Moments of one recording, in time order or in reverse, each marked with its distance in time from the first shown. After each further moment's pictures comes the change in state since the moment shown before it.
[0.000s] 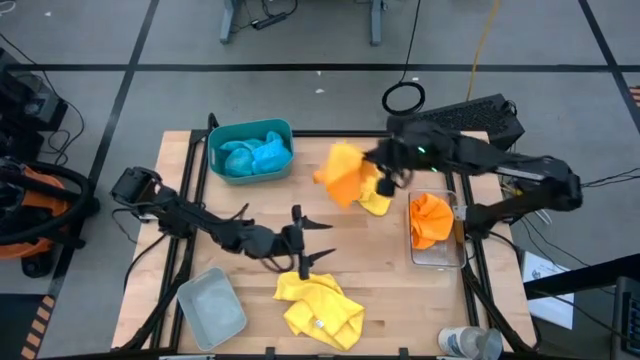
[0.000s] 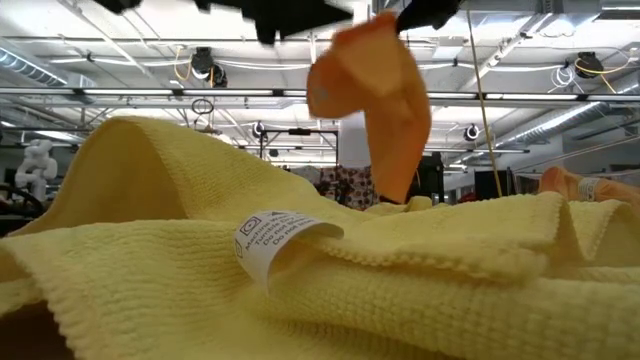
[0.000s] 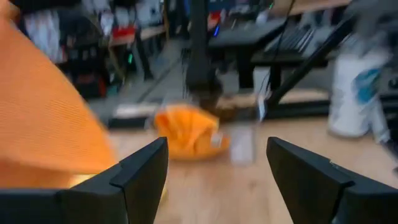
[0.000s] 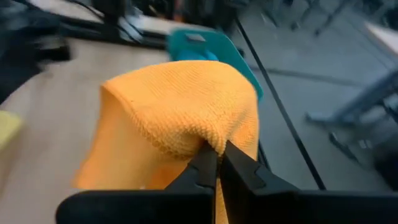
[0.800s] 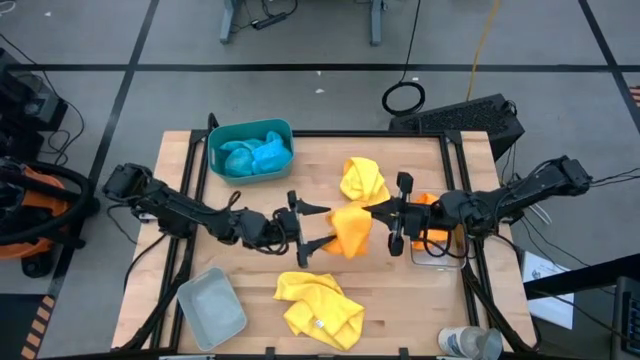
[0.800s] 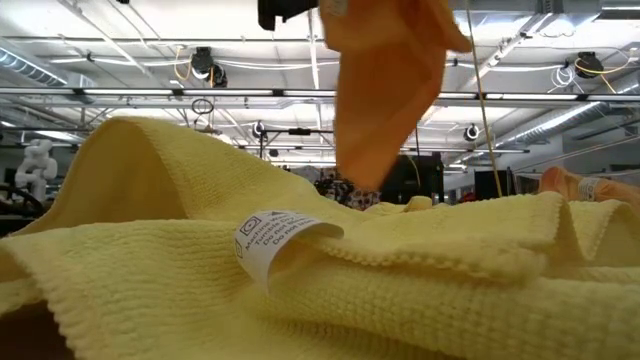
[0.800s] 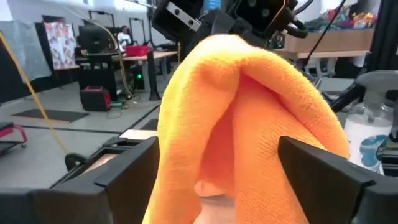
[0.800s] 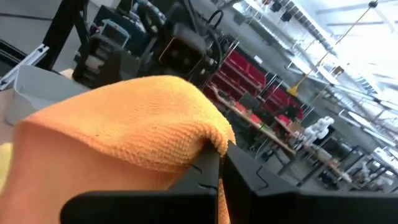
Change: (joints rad) left arm 0.060 -0.060 0.019 0.039 0.023 -0.085; right arm 0.482 -0.175 -0.573 0.946 0.245 -0.394
